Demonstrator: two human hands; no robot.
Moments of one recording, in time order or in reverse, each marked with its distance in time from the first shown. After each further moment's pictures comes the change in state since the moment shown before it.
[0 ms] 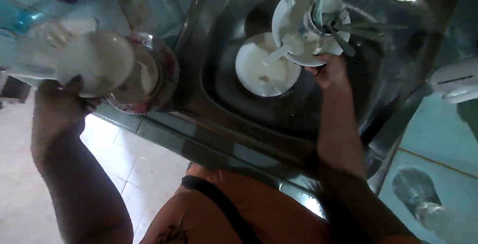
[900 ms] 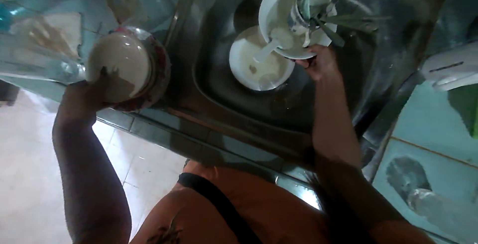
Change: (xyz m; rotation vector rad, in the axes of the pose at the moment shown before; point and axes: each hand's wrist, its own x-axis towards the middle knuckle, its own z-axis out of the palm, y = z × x) left_hand -0.001 0.002 0.039 0.339 -0.116 -0.059; right_hand 0.004 0.005 0.000 0.027 -0.050 0.023
